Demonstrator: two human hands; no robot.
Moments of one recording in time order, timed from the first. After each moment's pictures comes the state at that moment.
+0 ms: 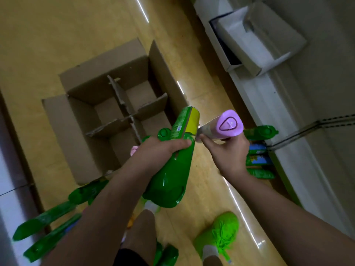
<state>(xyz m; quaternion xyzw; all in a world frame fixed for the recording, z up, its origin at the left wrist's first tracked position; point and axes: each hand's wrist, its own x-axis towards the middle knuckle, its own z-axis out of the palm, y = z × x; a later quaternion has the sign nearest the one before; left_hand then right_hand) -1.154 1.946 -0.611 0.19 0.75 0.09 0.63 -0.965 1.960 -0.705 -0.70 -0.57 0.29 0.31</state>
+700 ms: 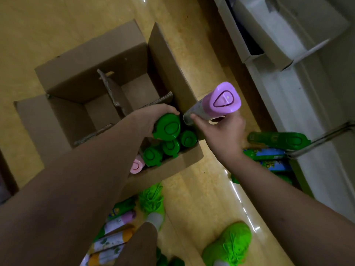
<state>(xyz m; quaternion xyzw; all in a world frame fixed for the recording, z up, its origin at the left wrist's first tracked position) -1.224 2.096 -0.815 0.09 0.71 0.01 0.70 -1.034 2.053 -0.776 -0.69 -0.56 0.33 0.31</state>
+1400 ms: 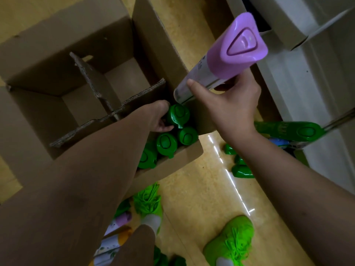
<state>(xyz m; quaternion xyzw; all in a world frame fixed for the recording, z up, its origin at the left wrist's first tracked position) -1.199 2.103 -0.934 0.04 0.73 0.01 0.69 -1.046 2.091 -0.792 -0.66 -0.59 0.28 0.37</state>
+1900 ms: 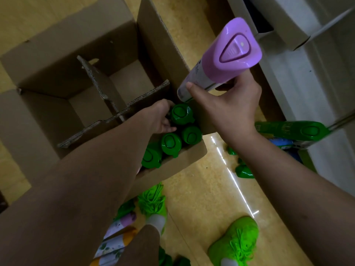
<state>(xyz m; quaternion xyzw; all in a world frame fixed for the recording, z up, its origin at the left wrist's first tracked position) -1.206 2.096 -0.926 0.01 0.70 0.08 0.71 -1.054 2.087 -0.787 -0.65 -0.61 0.27 0.37</state>
